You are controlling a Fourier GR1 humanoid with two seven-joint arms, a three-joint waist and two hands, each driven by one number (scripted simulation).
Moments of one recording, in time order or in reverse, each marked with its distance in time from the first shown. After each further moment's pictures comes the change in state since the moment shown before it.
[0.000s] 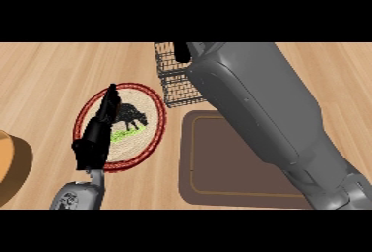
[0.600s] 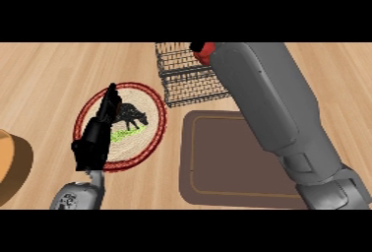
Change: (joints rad) left arm 0.003 0.001 -0.006 -0.013 -0.002 0.003 0.008; right arm 0.046 0.017 -0.182 0.173 -0.002 -0.225 -0.048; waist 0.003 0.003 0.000
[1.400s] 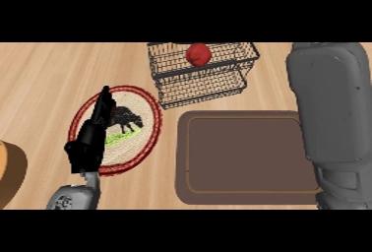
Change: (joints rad) left arm 0.020 0.009 0.029 0.009 0.012 -0.001 -0.018; right arm 0.205 -0.085 -0.215 -0.320 -0.082 -0.262 0.030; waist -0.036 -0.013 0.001
